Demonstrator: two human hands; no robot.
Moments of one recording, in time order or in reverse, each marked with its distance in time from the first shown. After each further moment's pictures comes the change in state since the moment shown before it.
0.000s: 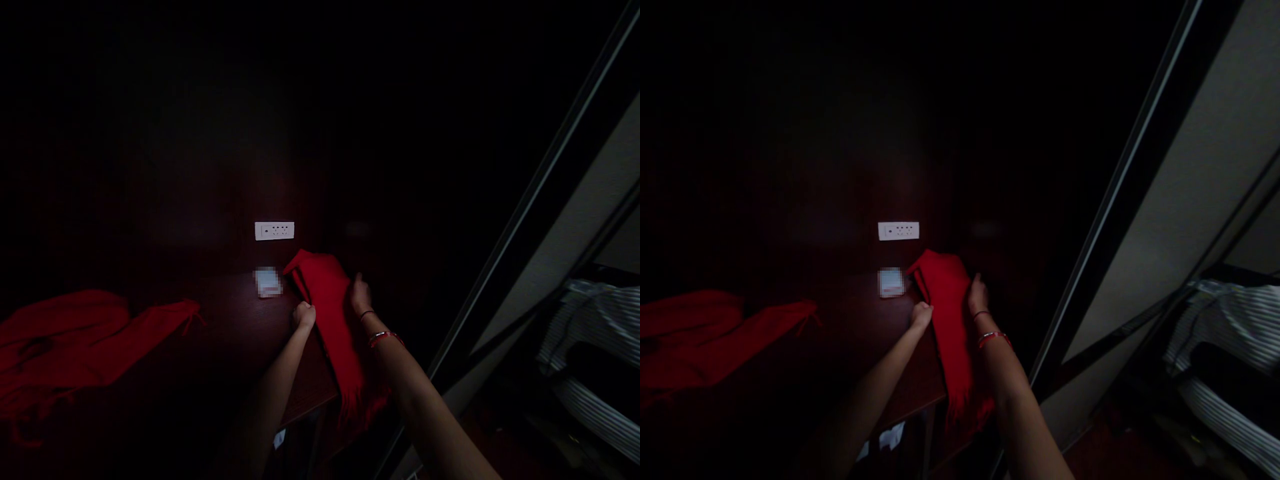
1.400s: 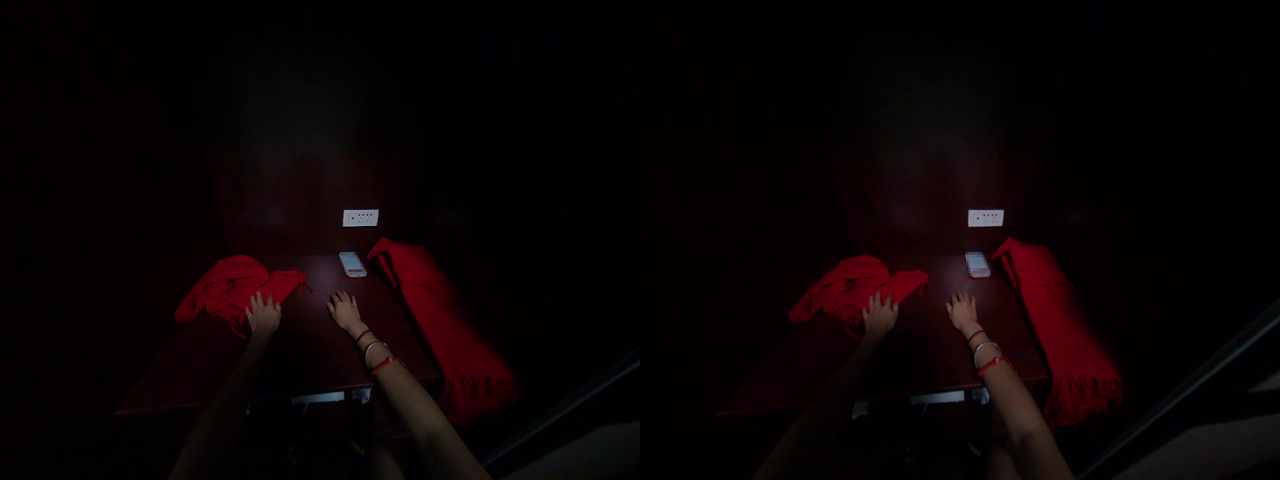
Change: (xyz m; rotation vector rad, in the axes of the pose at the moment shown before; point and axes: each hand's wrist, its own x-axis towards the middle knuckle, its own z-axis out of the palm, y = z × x) left_hand -0.053 -0.227 -0.238 0.723 0.521 -0.117; right_hand -0.149 -0.194 0.117 0.025 -0.314 -0.659
